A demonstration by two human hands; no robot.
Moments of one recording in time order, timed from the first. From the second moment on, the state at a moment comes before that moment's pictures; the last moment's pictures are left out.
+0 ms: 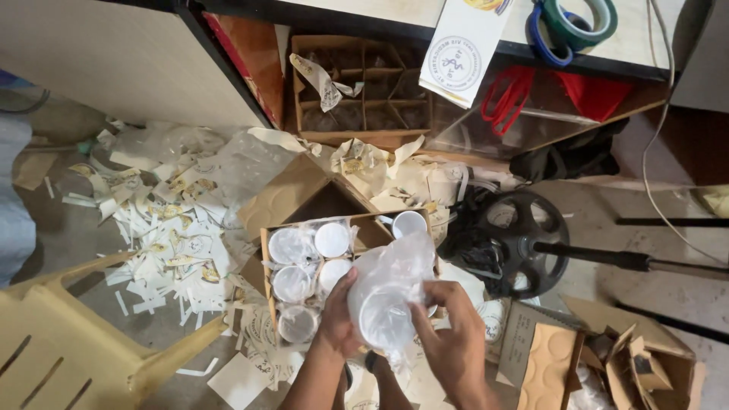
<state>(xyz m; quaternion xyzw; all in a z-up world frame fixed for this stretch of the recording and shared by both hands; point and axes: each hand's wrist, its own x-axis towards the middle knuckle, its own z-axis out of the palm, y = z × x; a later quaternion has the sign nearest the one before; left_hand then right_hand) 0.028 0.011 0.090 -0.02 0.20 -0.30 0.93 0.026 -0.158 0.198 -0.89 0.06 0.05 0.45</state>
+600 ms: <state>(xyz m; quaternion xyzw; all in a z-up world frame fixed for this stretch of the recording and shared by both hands) 0.018 -0.060 0.097 0.14 0.30 -0.19 0.93 0.072 -0.252 0.225 -0.84 -0.09 0.18 0.51</state>
